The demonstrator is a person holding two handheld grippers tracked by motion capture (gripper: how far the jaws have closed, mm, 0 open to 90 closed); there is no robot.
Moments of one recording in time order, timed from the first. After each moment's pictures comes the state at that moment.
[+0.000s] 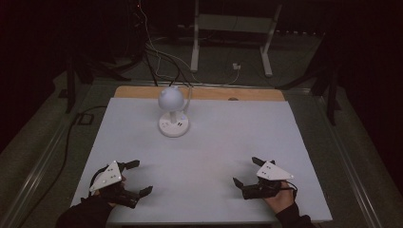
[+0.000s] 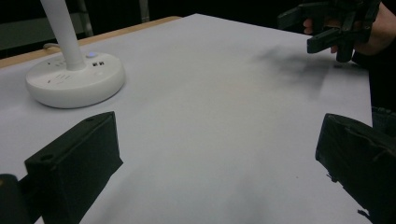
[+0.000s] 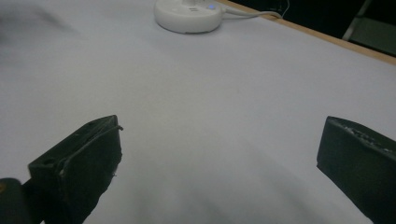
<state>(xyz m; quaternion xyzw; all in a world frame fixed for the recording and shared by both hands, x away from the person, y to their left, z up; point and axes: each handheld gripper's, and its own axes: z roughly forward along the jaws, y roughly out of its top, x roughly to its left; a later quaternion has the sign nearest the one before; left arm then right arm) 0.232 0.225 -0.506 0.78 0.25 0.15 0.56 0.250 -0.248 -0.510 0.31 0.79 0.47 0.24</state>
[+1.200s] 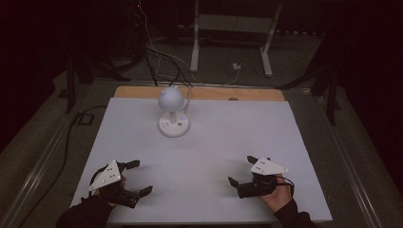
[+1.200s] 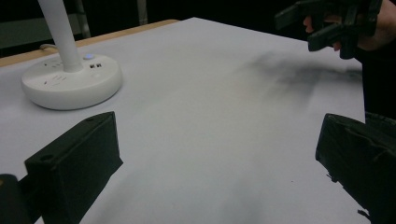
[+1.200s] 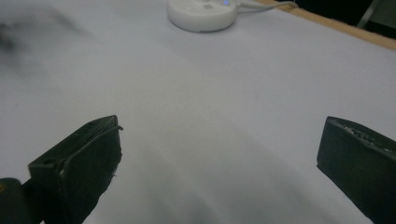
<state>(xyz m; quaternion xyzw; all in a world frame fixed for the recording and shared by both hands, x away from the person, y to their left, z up) 0.232 0.225 -0.505 0.77 0.25 0.14 0.57 0.252 -0.229 -0.488 0.32 0.81 0.45 0.21</state>
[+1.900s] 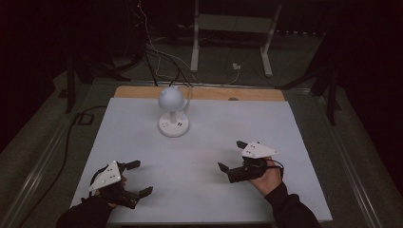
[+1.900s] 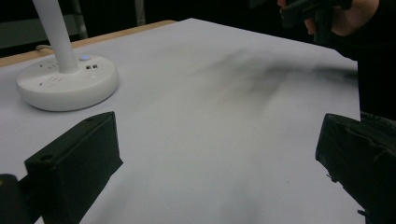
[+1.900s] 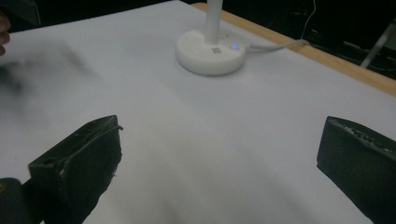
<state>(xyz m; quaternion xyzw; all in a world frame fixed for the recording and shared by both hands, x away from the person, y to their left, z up) 0.231 0.224 -0.504 0.77 0.25 0.14 0.57 0.288 -0.200 -0.462 0.29 0.80 0.48 0.20</state>
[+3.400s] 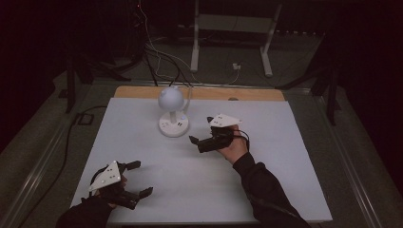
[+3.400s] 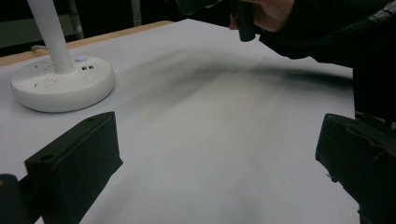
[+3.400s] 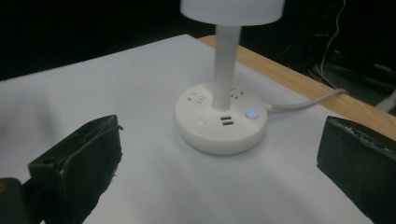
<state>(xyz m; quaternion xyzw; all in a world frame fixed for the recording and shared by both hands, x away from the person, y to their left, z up) 0.231 0.224 -0.504 0.77 0.25 0.13 0.57 0.378 -0.118 -0.462 0.27 0.79 0.51 0.18</state>
